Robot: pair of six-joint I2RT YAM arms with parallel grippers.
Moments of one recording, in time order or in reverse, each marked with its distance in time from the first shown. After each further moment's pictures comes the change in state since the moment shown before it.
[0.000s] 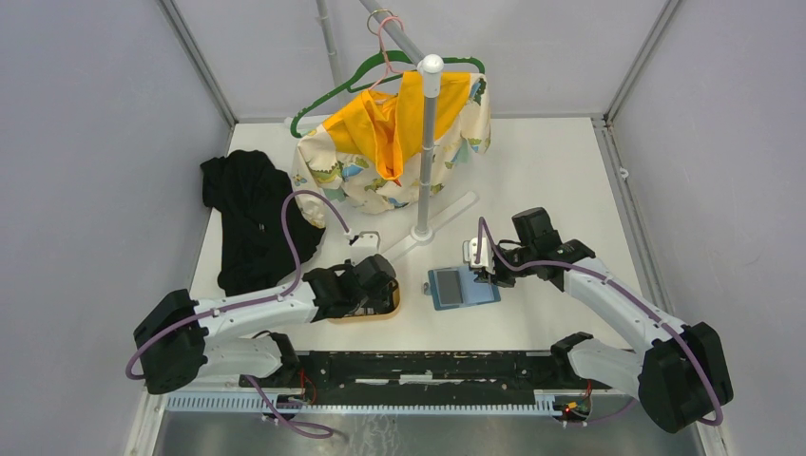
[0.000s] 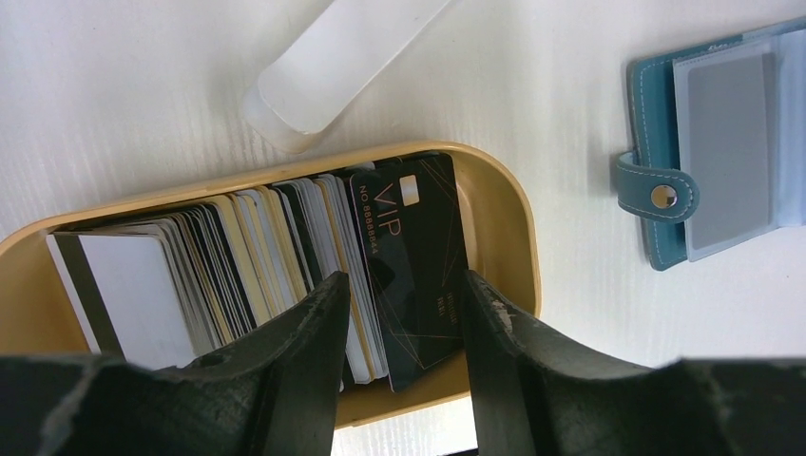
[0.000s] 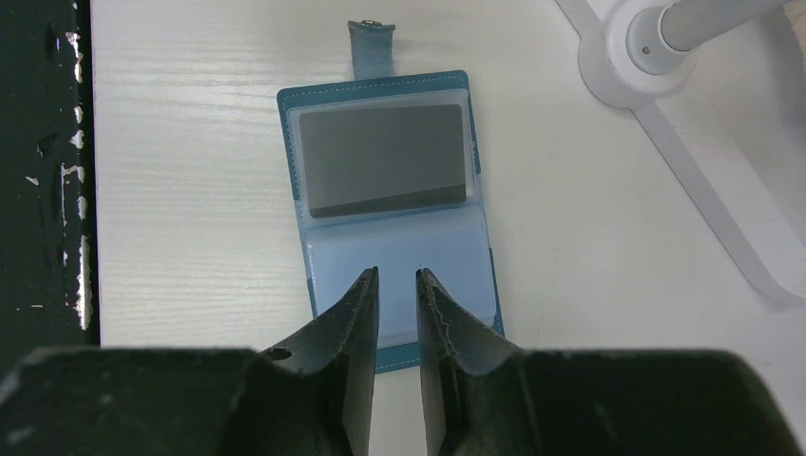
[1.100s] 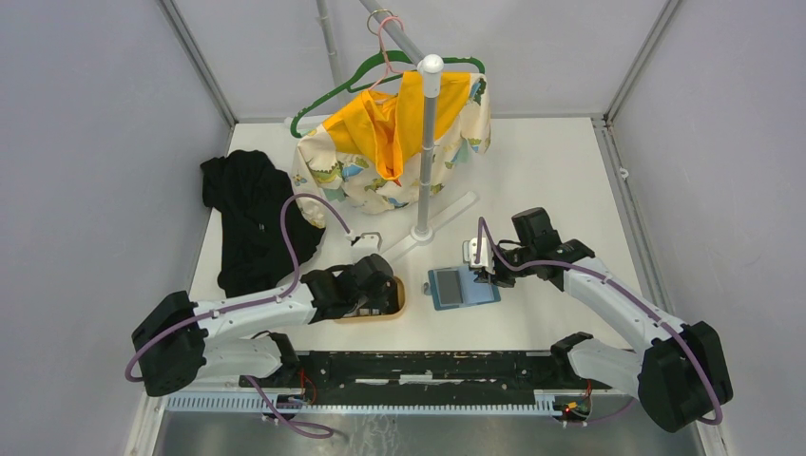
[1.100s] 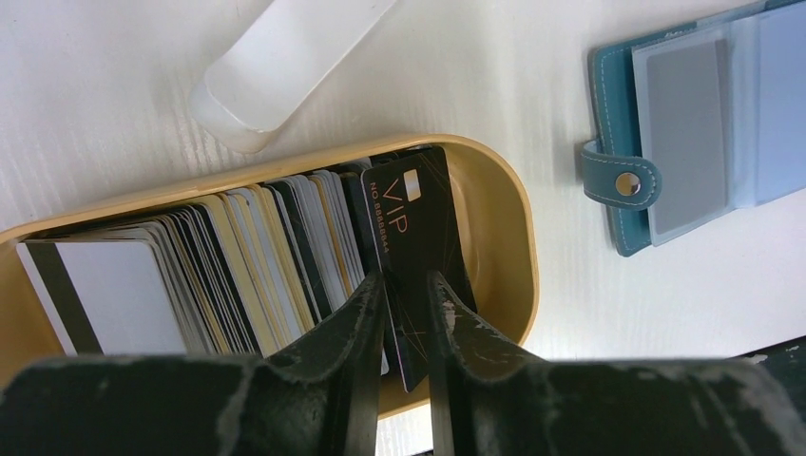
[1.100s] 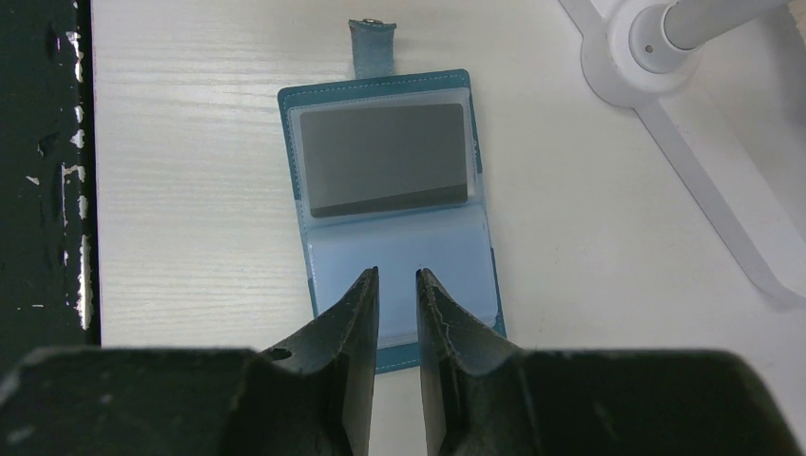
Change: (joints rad) left arm 0.013 -0.013 -0.033 0.074 0.072 0.006; right arm 0.000 0.004 0.000 0.000 0.000 0.000
